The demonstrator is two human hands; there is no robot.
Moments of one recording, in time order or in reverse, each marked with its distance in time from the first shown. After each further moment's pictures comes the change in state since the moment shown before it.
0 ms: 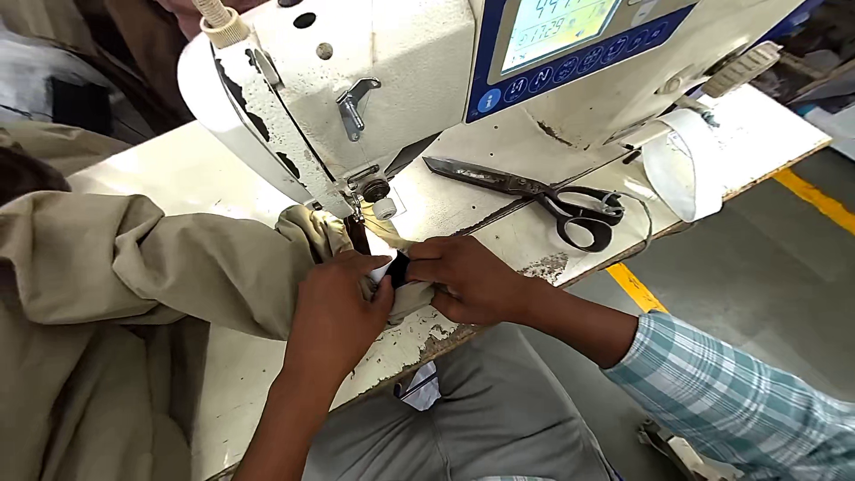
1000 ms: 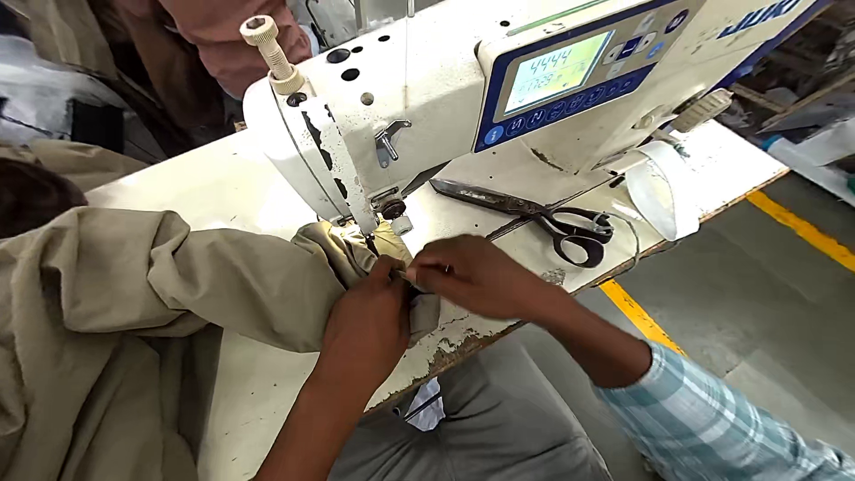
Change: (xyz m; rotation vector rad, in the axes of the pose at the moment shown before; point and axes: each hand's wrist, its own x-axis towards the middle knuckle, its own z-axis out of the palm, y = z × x) left_hand 0.000 0.002 0.013 0.090 -0.155 0.164; right_hand 0.026 -0.025 -0.032 0.104 -0.038 0.436
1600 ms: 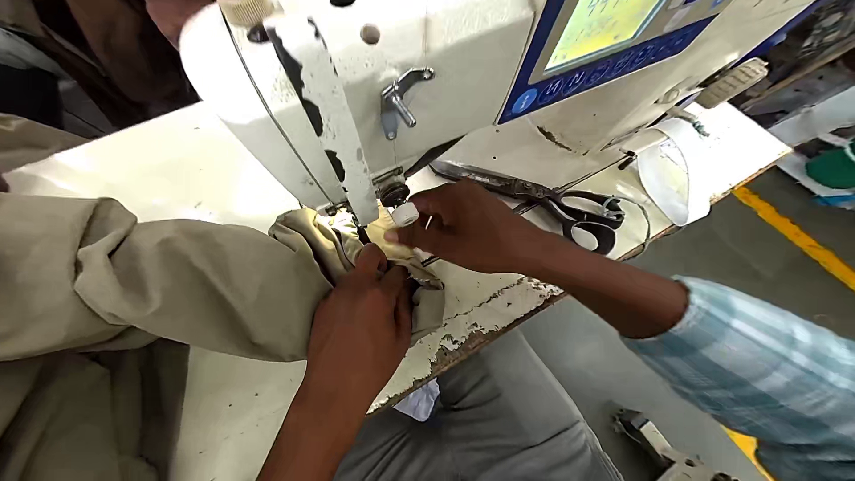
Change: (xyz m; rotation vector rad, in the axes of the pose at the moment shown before) left_hand -0.002 -0.006 0.010 0.013 0.112 -0.029; right_hand 0.043 0.004 -0.022 0.021 -0.092 0.143
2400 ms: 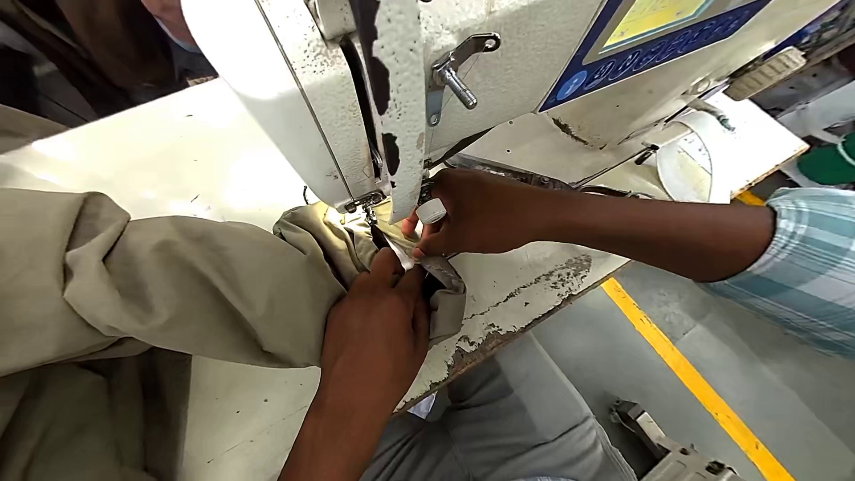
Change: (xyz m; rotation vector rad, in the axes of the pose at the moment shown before) left_hand -0.004 -0.002 0.002 -0.007 0.005 0.000; right_hand 0.028 -0.020 -0.019 -0.058 -0.346 0.193
